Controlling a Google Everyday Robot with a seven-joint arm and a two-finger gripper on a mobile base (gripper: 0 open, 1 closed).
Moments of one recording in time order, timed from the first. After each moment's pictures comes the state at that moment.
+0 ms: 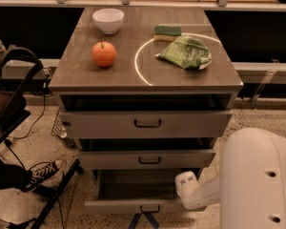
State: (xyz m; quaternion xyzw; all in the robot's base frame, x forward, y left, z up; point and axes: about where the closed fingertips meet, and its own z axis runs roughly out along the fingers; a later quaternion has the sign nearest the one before) arm 0.544 -0.208 0.257 -0.66 0.71 -0.20 0.13
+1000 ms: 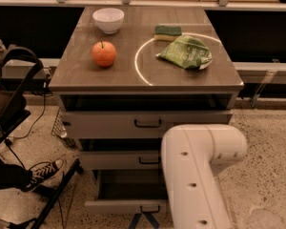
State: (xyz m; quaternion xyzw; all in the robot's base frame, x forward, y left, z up) arm 0.556 -0.205 0.152 -0.69 0.71 -0.11 0.05
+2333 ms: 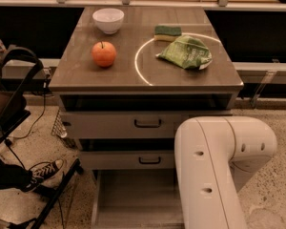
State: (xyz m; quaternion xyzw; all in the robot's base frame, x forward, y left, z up) arm 0.391 -0.288 0.199 -0.59 0.81 -0.04 -0.06
